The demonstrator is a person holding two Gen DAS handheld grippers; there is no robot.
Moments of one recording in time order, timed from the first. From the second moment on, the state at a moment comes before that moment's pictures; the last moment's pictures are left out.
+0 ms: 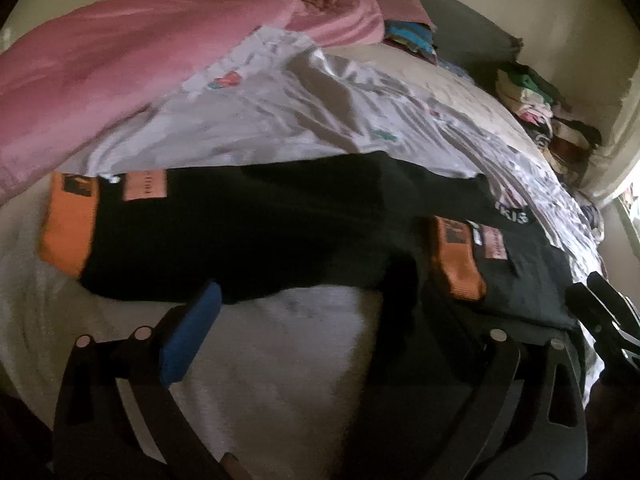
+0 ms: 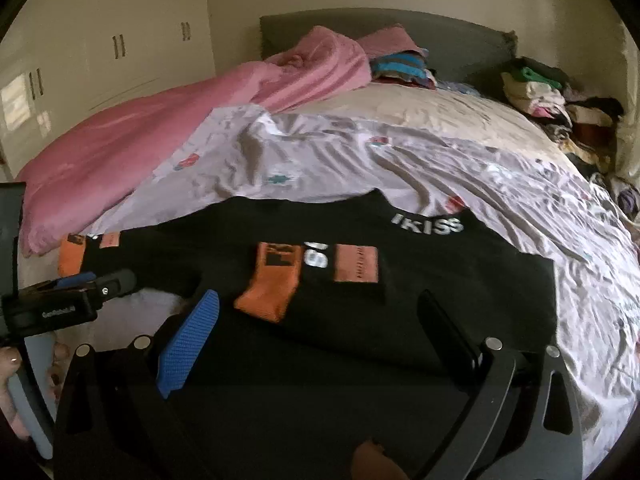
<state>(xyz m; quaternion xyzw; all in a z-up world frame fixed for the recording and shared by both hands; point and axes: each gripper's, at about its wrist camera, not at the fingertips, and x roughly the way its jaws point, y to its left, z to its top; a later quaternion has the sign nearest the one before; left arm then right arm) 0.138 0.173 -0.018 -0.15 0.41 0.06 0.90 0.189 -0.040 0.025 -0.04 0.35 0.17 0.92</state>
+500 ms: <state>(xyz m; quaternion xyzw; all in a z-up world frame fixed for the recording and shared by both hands) 0.118 0.244 -0.027 -0.20 0.40 0.13 0.89 0.193 0.021 0.029 -0.06 0.34 0.22 0.91</state>
